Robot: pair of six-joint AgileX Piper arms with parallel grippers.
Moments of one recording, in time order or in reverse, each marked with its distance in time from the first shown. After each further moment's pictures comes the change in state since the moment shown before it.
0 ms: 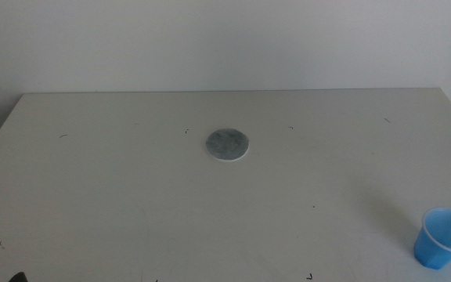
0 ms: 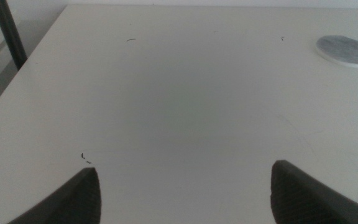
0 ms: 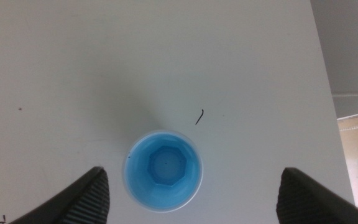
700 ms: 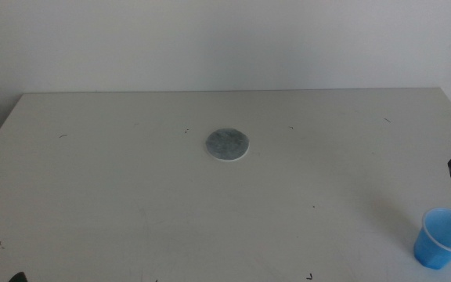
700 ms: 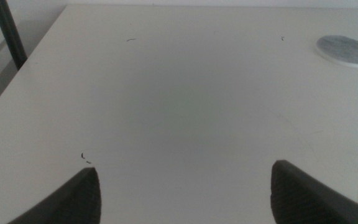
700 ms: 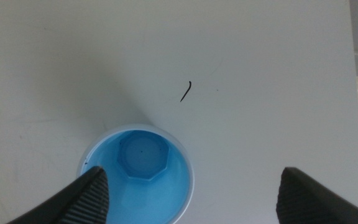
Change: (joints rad) left arm 0.000 0.000 0.000 0.000 0.000 0.000; right arm 0.000 0.236 0.039 -0.044 -0.048 0.000
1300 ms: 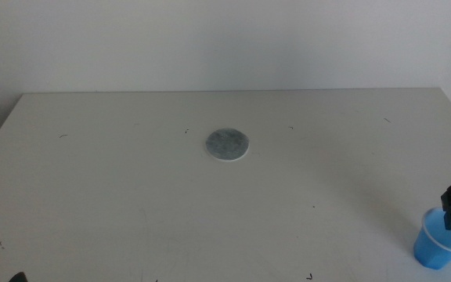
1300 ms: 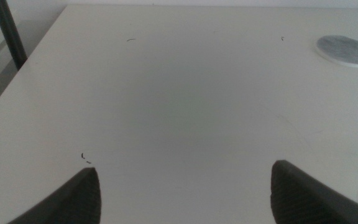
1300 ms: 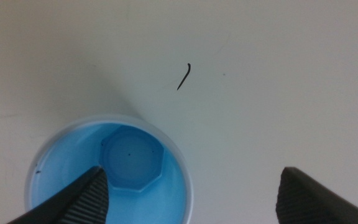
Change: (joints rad) left arm 0.000 0.000 0.000 0.000 0.000 0.000; right arm -0.037 0.005 0.219 0.006 -0.241 0.004
